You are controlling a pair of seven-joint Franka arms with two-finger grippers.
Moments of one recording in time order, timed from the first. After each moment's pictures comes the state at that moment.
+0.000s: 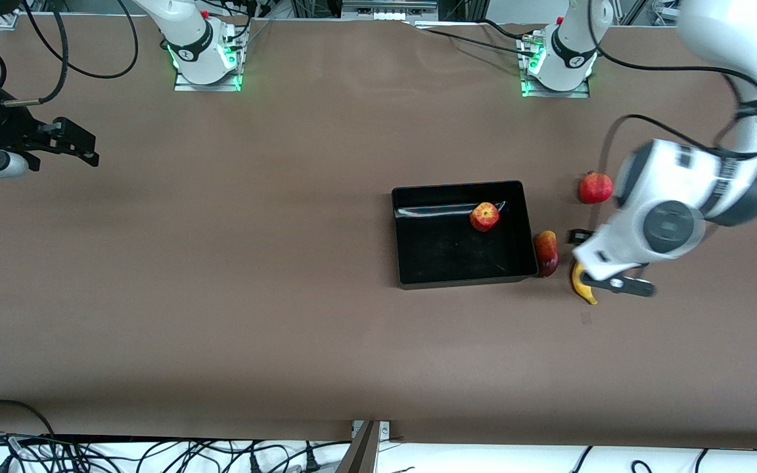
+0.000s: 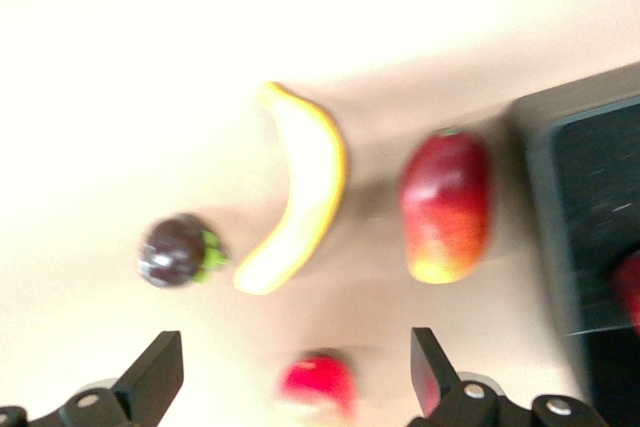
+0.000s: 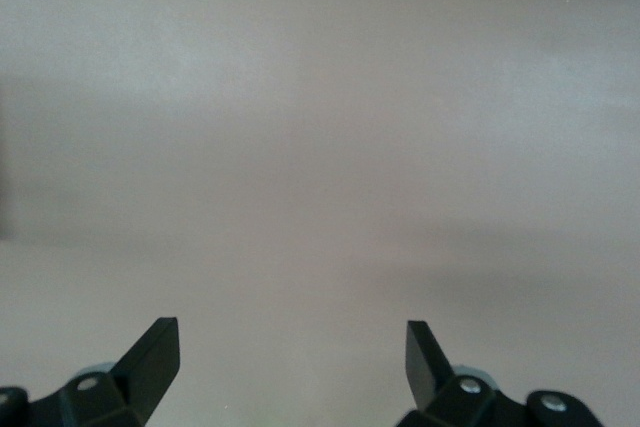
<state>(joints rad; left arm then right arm) 0.16 0.48 -0.30 -1.61 0.32 1.79 0.02 0.04 0.04 0.03 -1.56 0.00 1.58 -0.02</state>
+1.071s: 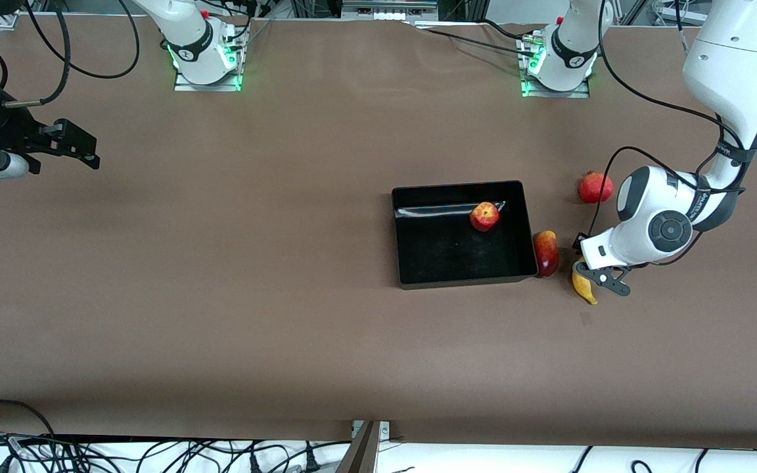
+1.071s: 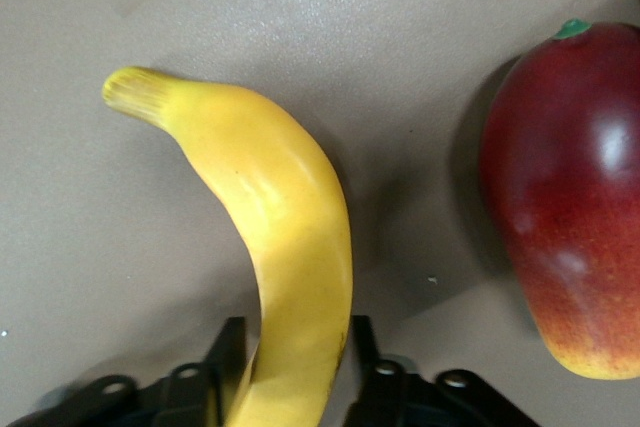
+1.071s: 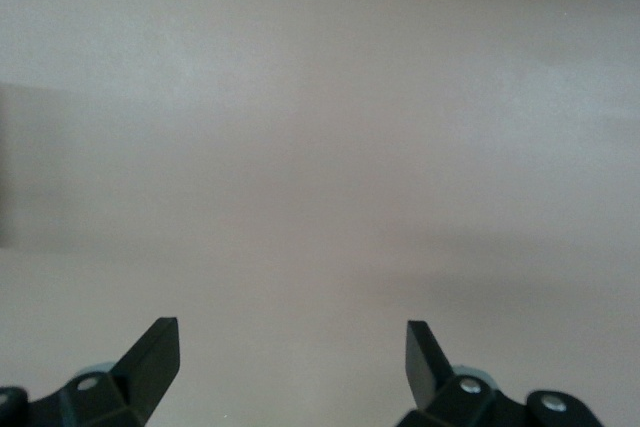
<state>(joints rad) 0.29 0.57 -0.31 -1.94 0.32 2.31 0.28 0.04 0.04 0.03 -1.55 0.00 1.59 -0.02</state>
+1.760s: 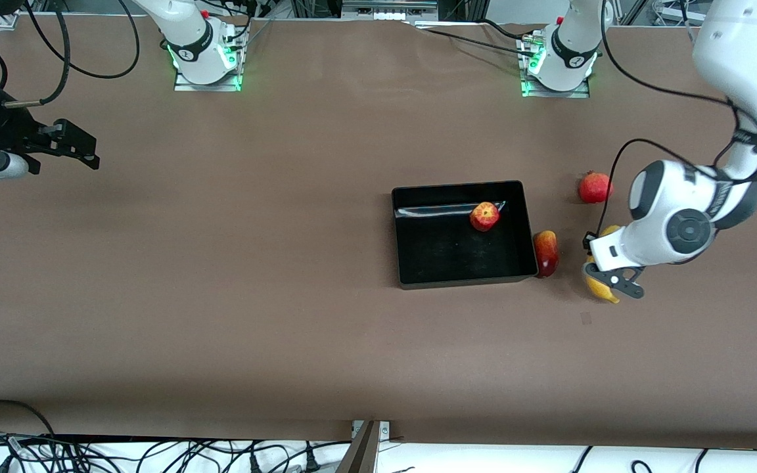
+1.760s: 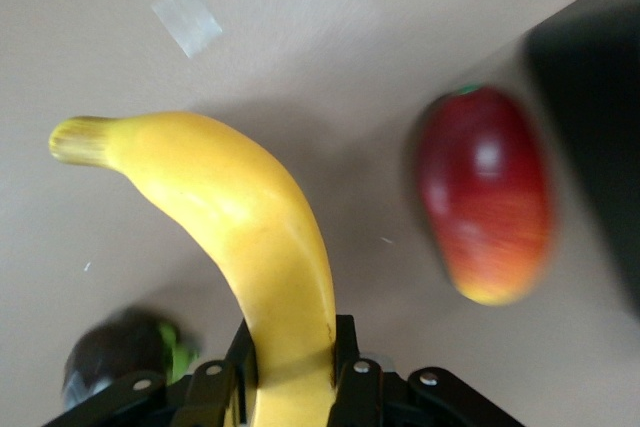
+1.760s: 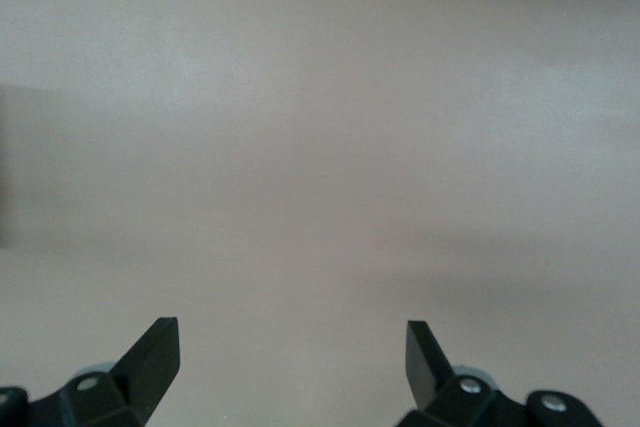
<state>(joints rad) 0.29 0.48 -0.36 -1.77 0.20 1.99 0.27 0.04 0.04 0.03 -1.55 0.00 1.59 -0.02</state>
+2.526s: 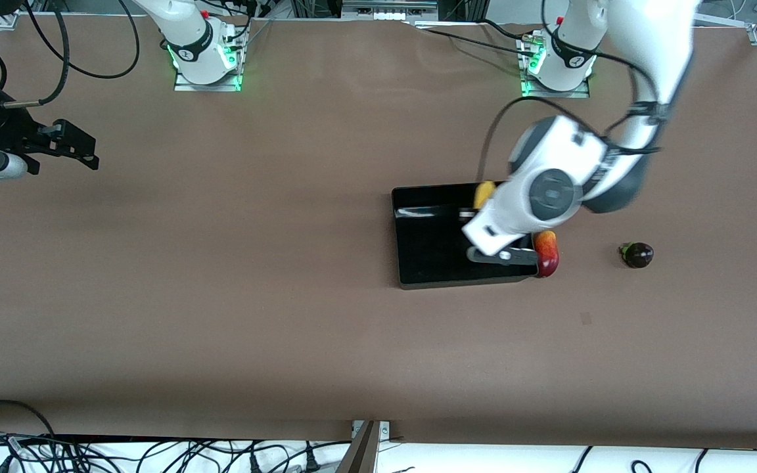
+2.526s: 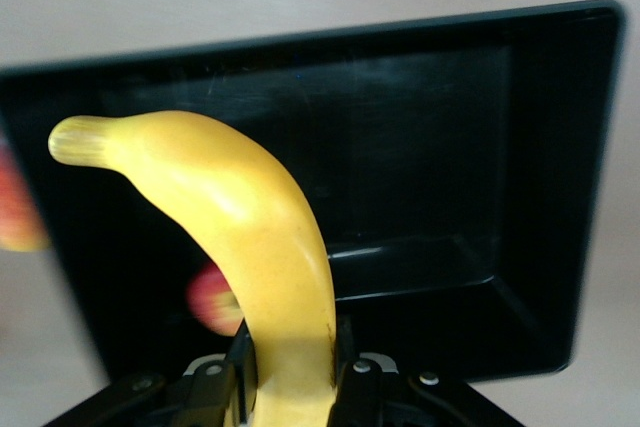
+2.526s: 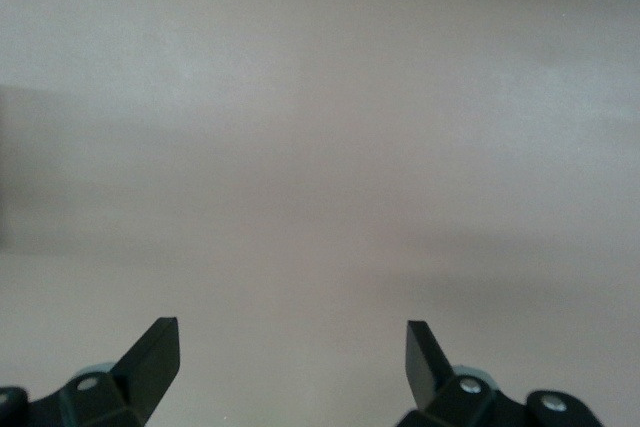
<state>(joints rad) -0.16 0.53 -0.38 -1.59 0.01 1.90 -0.54 0.04 0.04 0.03 -1.55 0.00 1.59 -0.02</state>
